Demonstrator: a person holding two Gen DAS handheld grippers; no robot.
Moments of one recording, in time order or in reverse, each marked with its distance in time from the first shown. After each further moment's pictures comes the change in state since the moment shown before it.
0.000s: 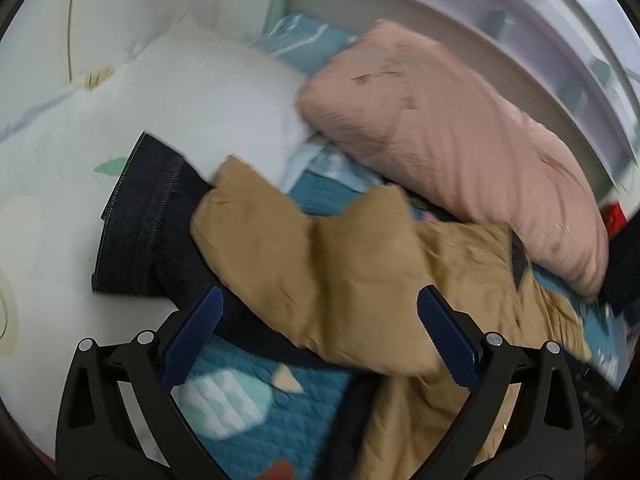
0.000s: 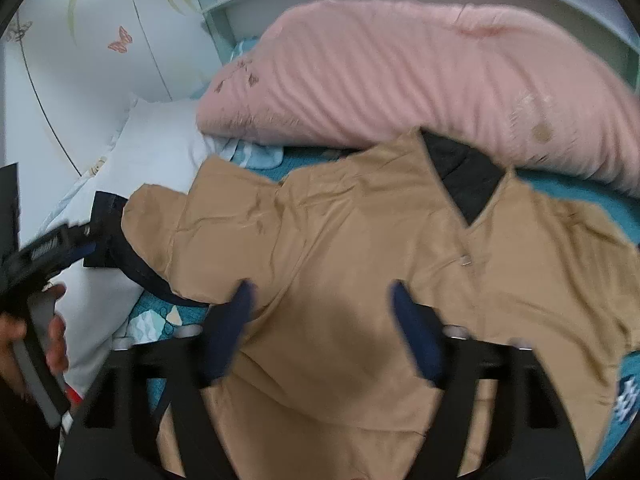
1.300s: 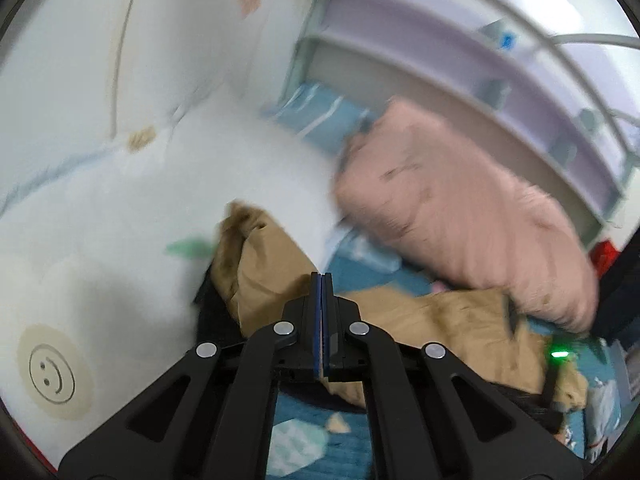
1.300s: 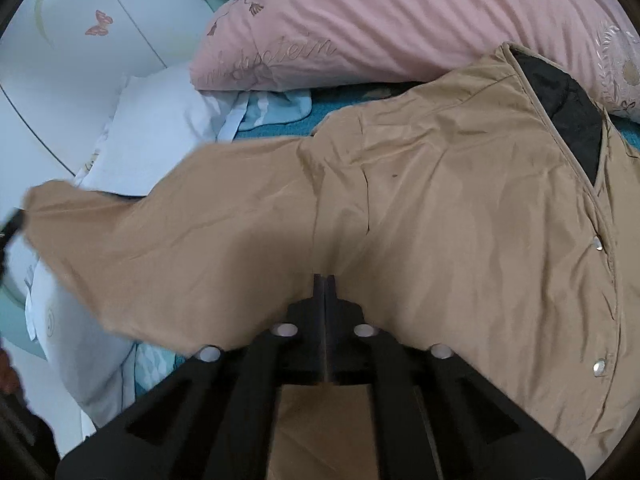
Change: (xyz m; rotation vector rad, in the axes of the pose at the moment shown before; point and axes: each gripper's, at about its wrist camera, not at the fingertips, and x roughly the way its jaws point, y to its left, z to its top) left arm -0.095 0.040 0.027 0.037 -0.280 -0.061; right arm 0.108 0.027 0.012 0.087 0.116 0.126
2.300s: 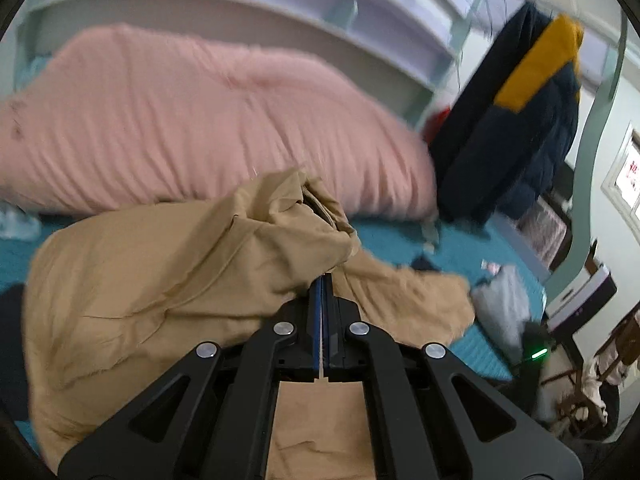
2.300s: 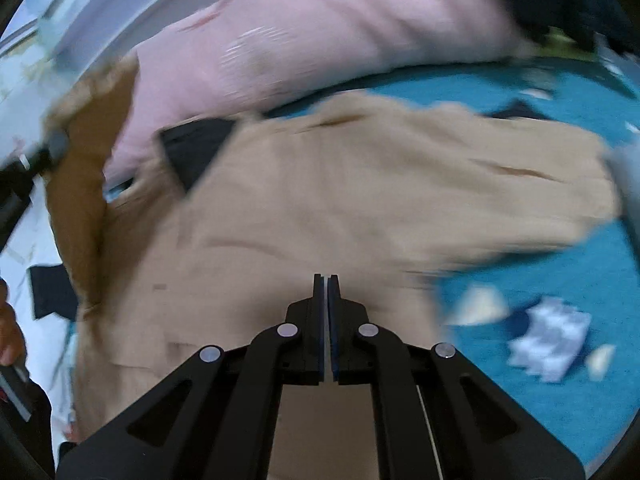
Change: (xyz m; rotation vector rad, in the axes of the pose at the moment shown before) left arm 0.120 -0.391 -0.131 0.331 0.327 -0.563; right arm -0.215 -0.285 -0.112 0.312 -0.170 -0.287
